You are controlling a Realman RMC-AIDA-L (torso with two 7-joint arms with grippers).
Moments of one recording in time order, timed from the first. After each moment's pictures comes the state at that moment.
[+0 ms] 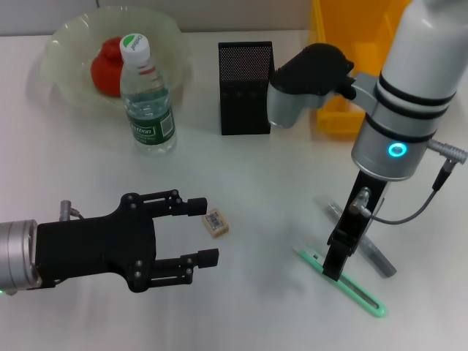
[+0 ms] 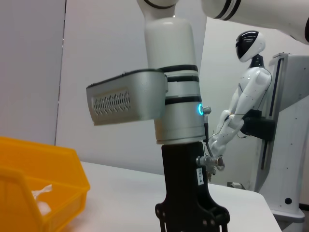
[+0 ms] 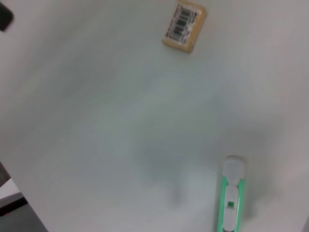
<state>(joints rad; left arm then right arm) -0.30 -2.07 1.06 0.66 1.66 1.73 -1.09 1.02 2.09 -1.55 -0.84 -2.50 -1.74 2.69</state>
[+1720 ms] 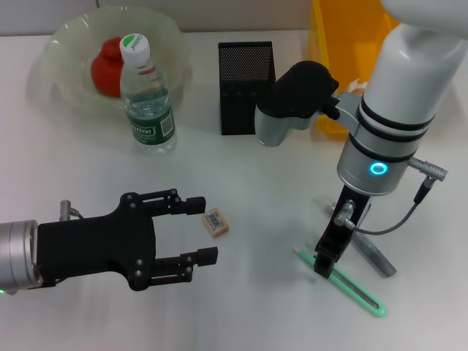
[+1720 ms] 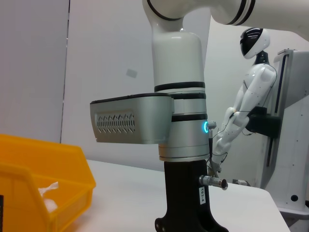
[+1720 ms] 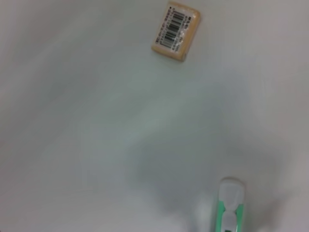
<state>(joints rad) -0.30 -2.06 1.06 0.65 1.66 1.71 -1.06 0.99 2.09 -1.70 -0.83 -2.45 -1.61 2.74</state>
